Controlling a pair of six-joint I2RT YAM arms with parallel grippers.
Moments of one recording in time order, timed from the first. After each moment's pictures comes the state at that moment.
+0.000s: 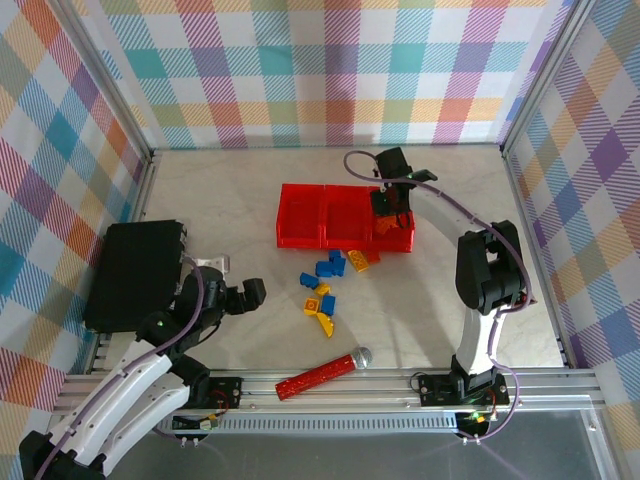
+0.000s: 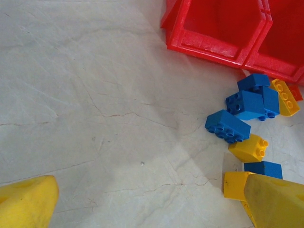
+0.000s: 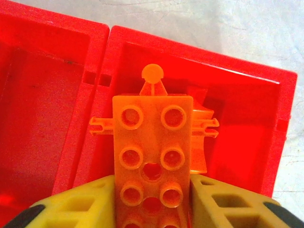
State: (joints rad) left arm -0.51 0.61 0.48 -0.59 -0.09 -0.58; right arm 0.38 1.91 1.54 -0.69 0.13 0.13
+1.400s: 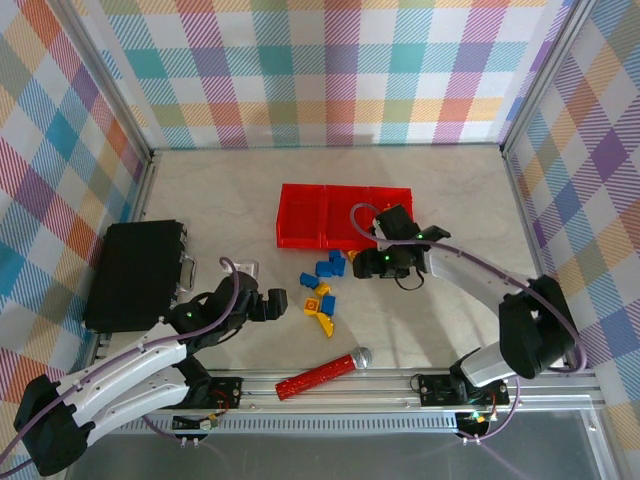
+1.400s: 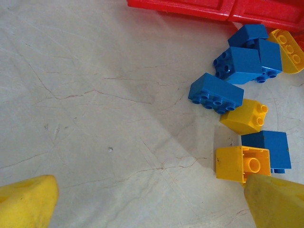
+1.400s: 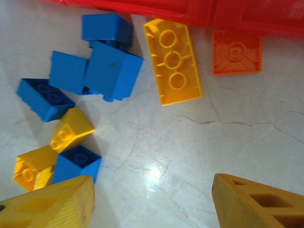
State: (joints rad) left arm -0.78 0.80 0.48 -0.49 -0.24 -0.66; right arm 0.56 1.48 0.98 -0.65 -0.21 0.42
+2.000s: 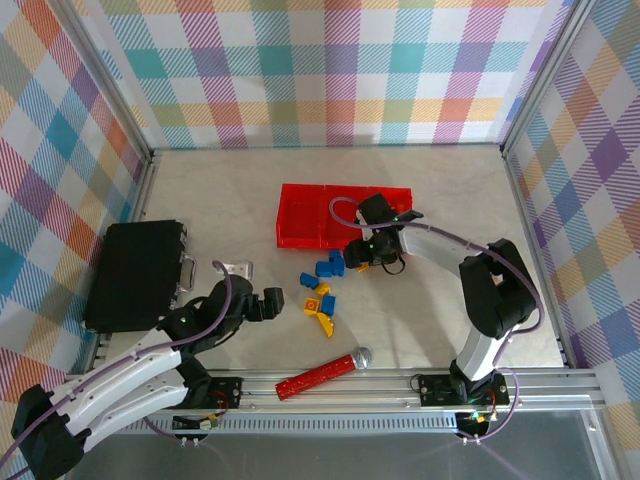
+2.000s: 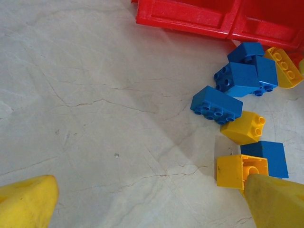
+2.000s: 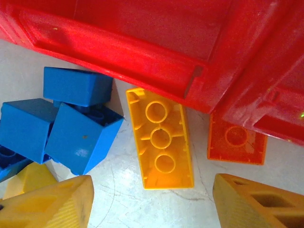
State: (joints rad) left arm -0.78 0.72 0.45 -0.49 -0.28 -0.67; right arm 0.56 1.74 1.16 -0.63 -0.14 0.31
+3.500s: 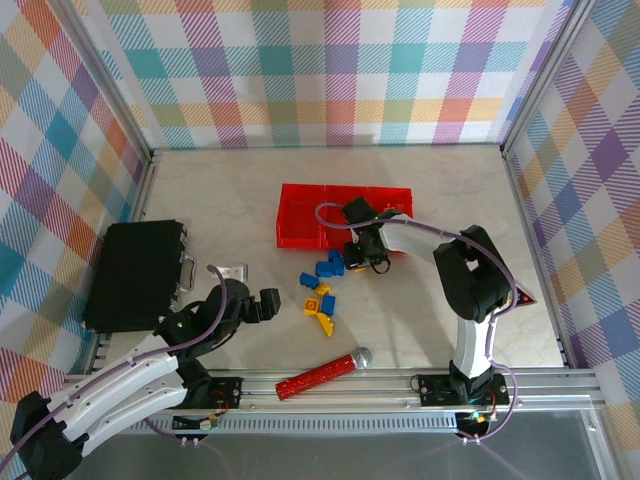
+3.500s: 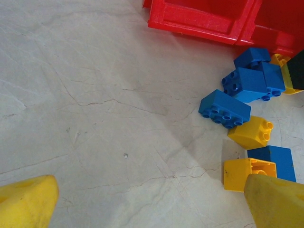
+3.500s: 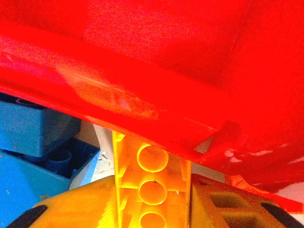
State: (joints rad) left arm -0.78 0.68 0.41 -0.49 -0.31 -0.69; right arm 0.62 1.90 1.26 -0.65 -0.02 0.34
